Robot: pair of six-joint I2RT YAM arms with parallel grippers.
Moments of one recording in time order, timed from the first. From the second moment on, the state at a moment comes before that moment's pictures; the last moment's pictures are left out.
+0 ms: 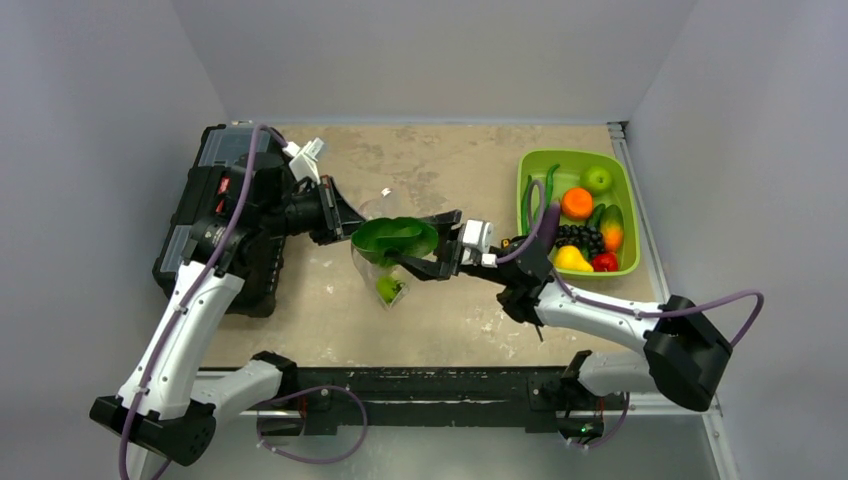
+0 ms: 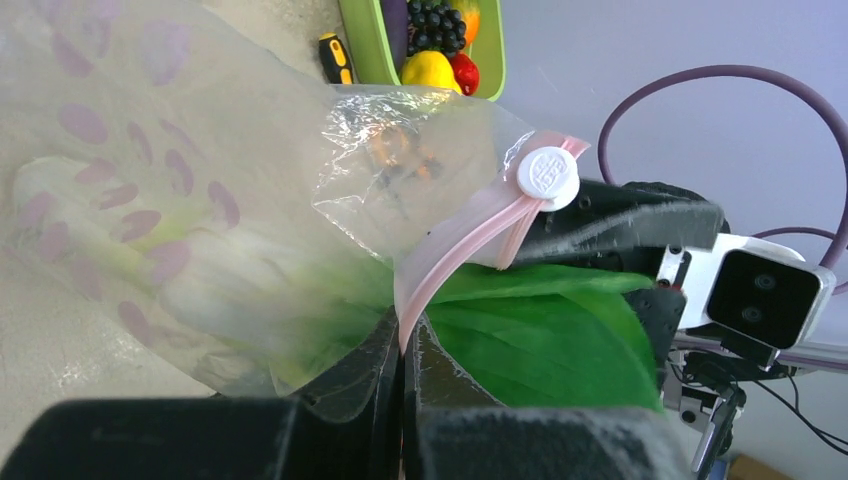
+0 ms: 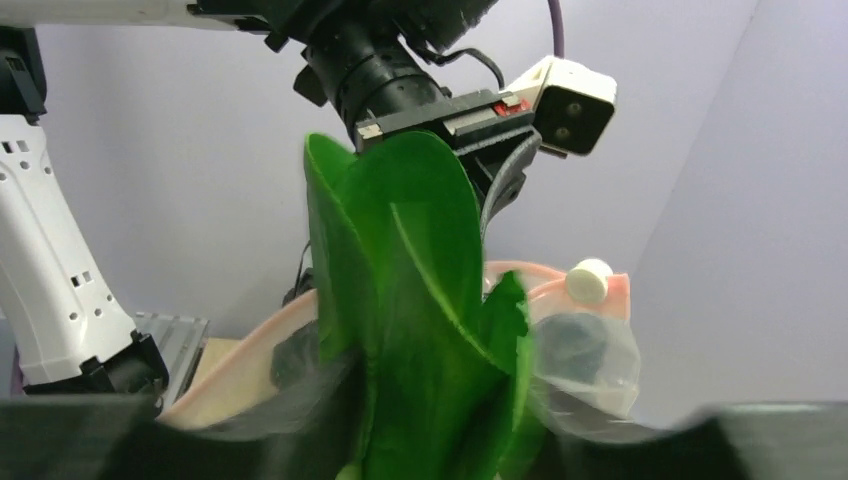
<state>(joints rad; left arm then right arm) -0.34 1.04 1.31 -0.81 0.60 -0.72 0.90 1.27 0.66 1.11 -0.47 -0.05</state>
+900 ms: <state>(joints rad) -0.34 1.06 1.29 -0.78 0.62 -0.73 0.91 1.14 0.77 0.60 -0.45 -0.09</state>
